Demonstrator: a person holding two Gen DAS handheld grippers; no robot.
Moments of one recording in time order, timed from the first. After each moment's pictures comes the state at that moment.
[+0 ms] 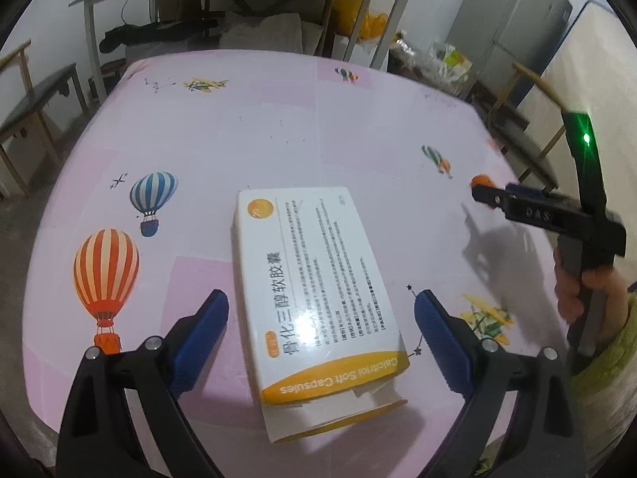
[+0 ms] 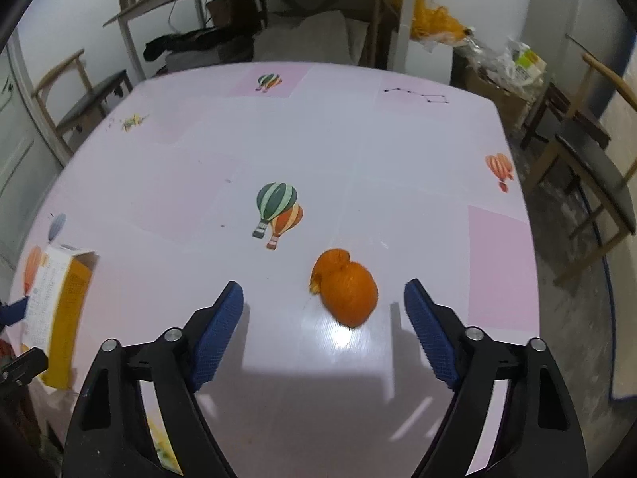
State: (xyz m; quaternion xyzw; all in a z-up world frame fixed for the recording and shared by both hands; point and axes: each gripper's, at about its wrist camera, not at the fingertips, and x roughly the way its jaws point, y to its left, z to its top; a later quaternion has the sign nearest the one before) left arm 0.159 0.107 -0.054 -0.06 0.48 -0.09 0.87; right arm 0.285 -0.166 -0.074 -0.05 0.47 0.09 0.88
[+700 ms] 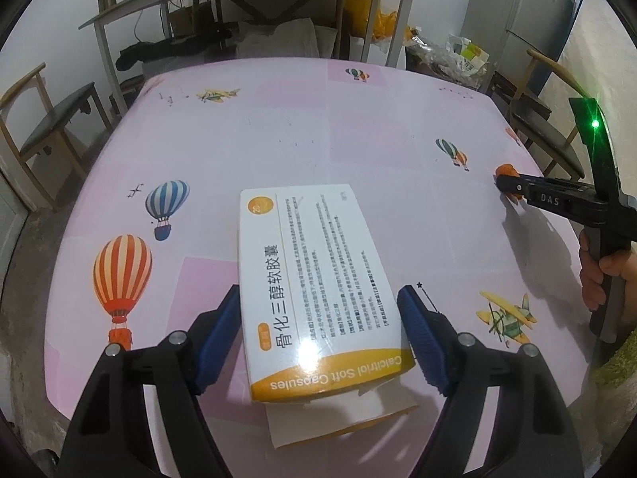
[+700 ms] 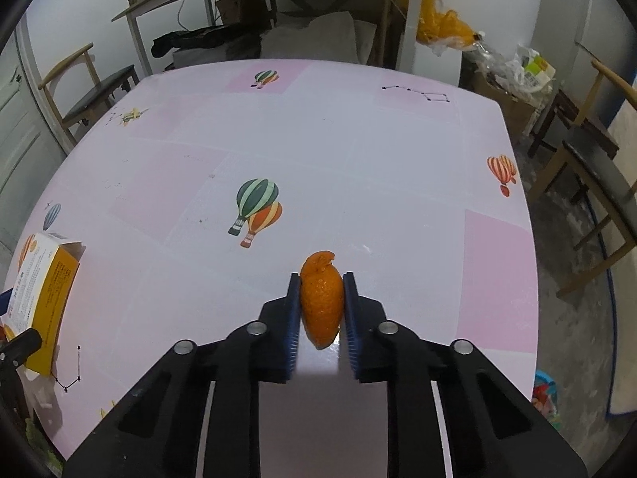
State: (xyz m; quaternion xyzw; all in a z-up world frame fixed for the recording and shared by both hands) left arm 0.153 0.087 -0.053 -0.02 0.47 -0.04 0.88; right arm 0.288 -0.183 -0.077 -0.05 0.47 0.10 0.88
